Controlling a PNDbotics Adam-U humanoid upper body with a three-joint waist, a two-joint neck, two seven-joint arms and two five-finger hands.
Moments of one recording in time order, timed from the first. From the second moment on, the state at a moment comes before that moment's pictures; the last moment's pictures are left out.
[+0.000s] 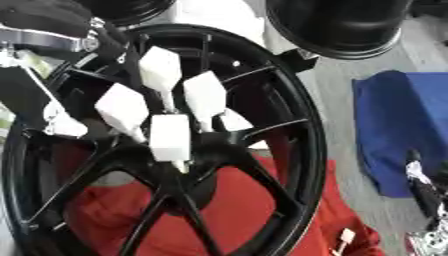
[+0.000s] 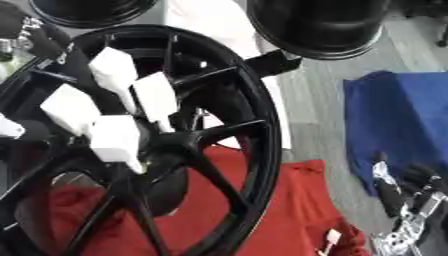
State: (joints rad) left arm -1.19 0.81 -0.54 -1.65 -0.34 -0.16 -0.91; right arm -0.17 -0.23 -0.25 -1.44 0.01 -0.22 -0.84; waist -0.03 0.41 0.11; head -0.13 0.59
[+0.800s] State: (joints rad) left arm -1.19 0.77 -0.56 -1.60 -0.35 -0.16 -0.91; right arm -0.17 -0.23 -0.25 -1.44 -0.01 -0.22 -0.86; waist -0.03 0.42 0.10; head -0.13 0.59
